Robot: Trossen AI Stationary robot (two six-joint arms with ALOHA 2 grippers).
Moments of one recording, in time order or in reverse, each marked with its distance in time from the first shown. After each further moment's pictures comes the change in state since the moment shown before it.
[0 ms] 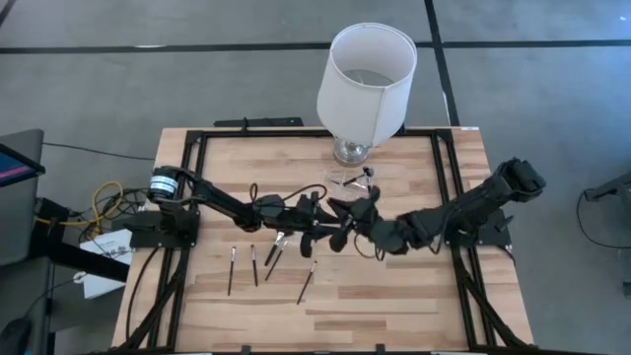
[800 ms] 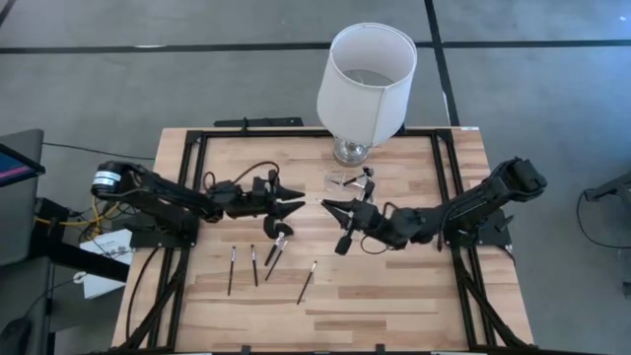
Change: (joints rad) left arm 0.068 -0.458 -0.345 -0.006 -0.131 0.128; right arm -0.030 -0.012 -0.143 0.515 -0.254 -0.464
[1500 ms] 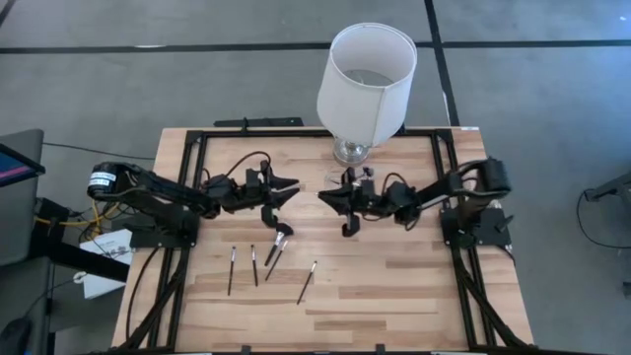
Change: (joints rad) left arm 0.072 -0.035 -0.039 0.044 -0.030 0.034; right arm -0.341 0.259 -0.245 0.753 -0.711 0.326
